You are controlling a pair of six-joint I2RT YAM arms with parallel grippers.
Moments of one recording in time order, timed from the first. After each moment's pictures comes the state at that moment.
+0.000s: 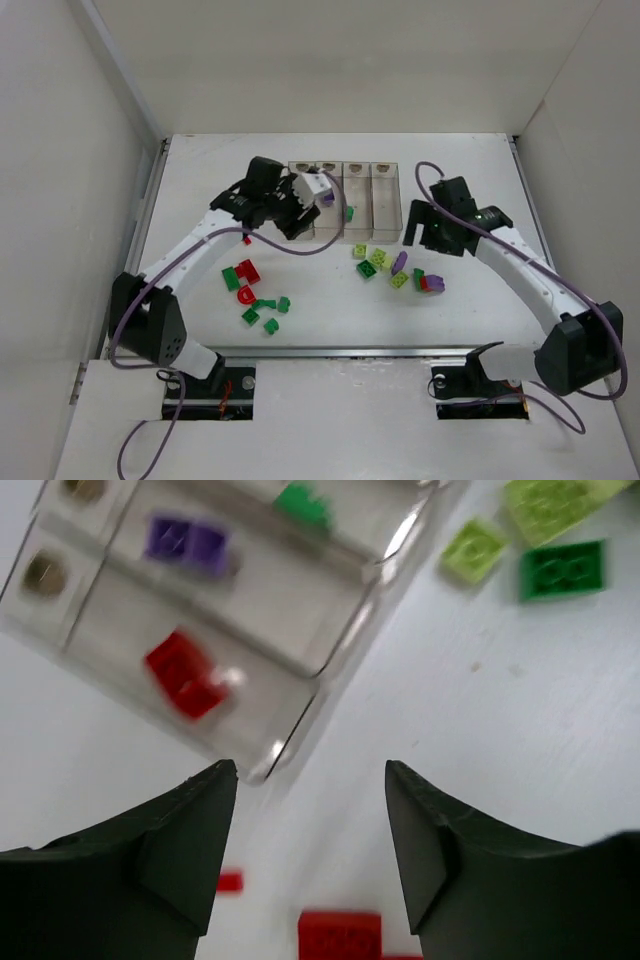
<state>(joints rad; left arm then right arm) -0.48 1.51 1.25 -0.52 0.39 0.54 0.31 1.30 1.05 -0.77 0.11 0.55</state>
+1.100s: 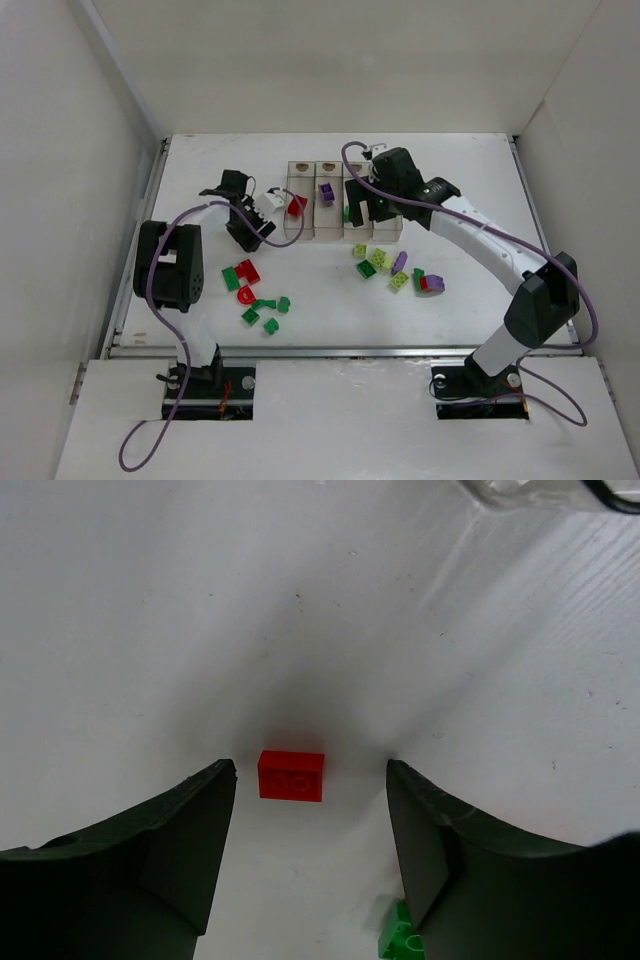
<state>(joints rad) -0.15 1.82 1.18 -0.57 0.21 0.75 0.60 1.60 1.44 -0.62 0.07 0.25</state>
